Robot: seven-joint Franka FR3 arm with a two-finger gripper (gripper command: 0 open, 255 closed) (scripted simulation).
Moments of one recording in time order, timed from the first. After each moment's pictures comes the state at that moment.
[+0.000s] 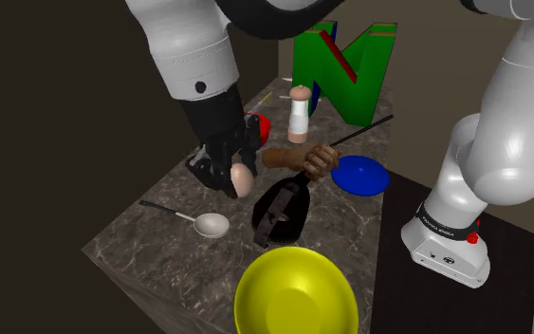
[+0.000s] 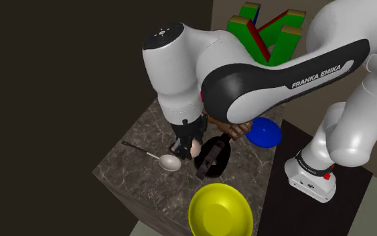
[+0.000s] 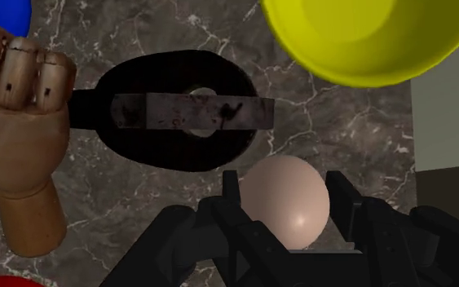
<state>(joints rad) 0.40 0.07 0.59 -1.69 0.01 1.58 0.81</state>
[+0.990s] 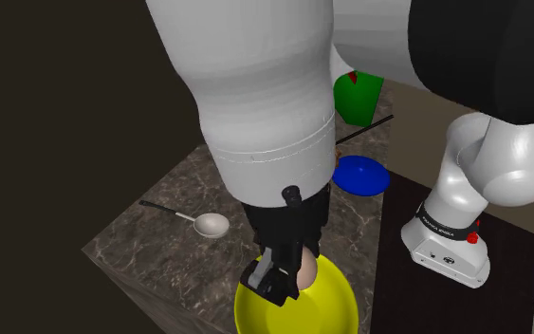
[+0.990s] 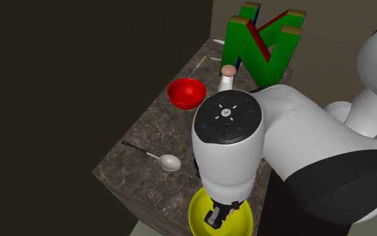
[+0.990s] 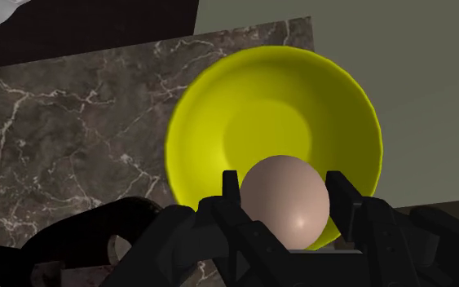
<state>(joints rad) 0.53 -0.05 0.72 -1.83 0.12 1.65 1.05</state>
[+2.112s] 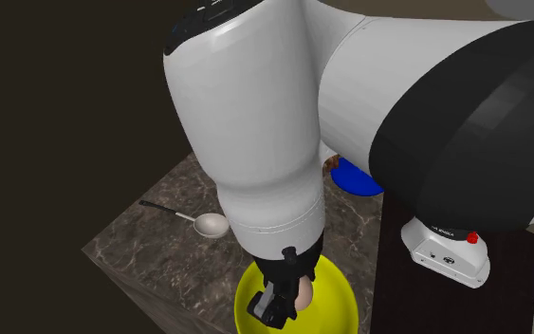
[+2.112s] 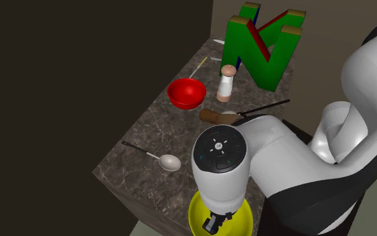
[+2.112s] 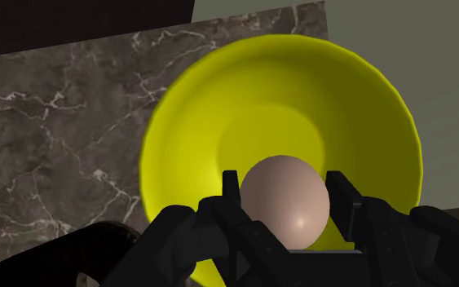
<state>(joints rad) 0.53 -0.03 0.73 -1.98 0.11 1.81 1.06</state>
